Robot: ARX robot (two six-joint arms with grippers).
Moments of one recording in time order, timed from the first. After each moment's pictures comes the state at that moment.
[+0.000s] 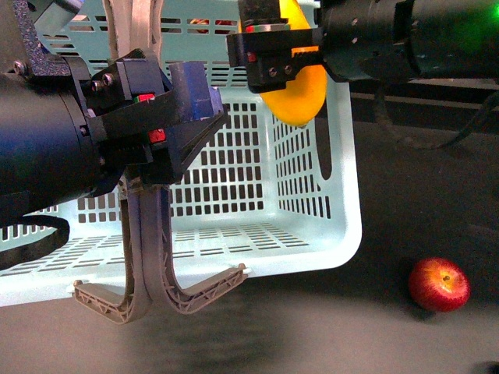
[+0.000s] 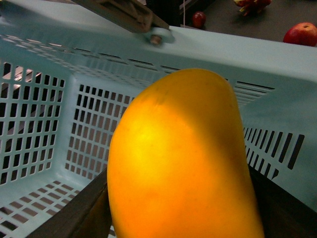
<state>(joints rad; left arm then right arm) -0.43 1.56 0.43 0.88 0.23 -0.40 0.44 1.84 0.90 0.55 -0.17 0.08</state>
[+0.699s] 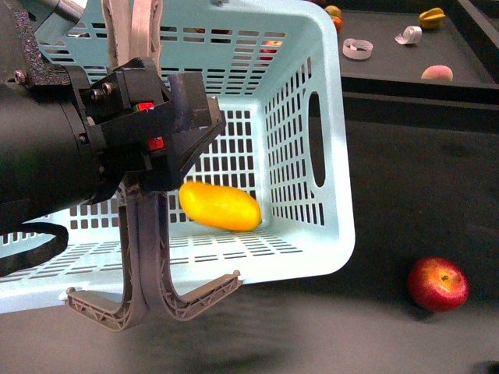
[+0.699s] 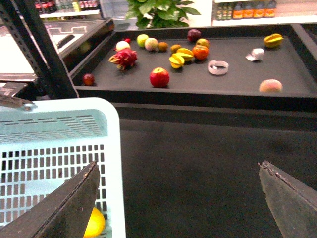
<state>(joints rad) -0.43 1.57 0.42 0.88 0.23 -0.41 0.31 1.07 0.44 0.42 0.19 0.15</state>
